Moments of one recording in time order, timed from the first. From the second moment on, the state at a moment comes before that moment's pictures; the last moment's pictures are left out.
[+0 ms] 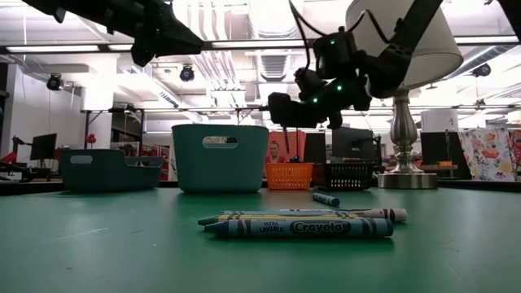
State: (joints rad) left arm 0.02 0.93 0.63 0.10 -0.43 -0.19; right arm -0.32 1.83 0.84 0.84 0.61 0.08
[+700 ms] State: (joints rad) left arm 0.01 0.92 0.63 0.09 -0.43 -0.19; right arm -0.31 1.79 0.94 0.61 0.40 0.10
